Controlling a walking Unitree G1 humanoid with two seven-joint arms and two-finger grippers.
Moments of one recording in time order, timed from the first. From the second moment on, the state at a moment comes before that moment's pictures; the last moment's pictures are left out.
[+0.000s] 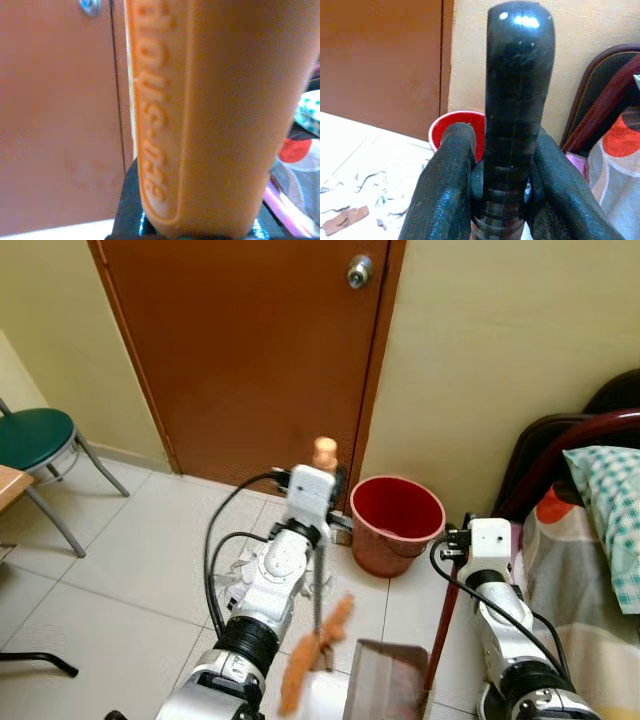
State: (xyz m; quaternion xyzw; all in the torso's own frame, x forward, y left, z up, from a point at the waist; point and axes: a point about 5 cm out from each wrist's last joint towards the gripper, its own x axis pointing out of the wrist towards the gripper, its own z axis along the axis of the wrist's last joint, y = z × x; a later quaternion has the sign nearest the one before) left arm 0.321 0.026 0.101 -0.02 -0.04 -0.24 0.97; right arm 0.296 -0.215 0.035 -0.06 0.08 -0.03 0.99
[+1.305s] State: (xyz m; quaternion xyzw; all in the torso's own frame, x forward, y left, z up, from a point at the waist) left arm 0.286 0.153 0.099 -0.04 -0.07 -0.07 0.99; right arm 0.307 -0.229 0.050 -0.07 0.05 -0.05 0.99
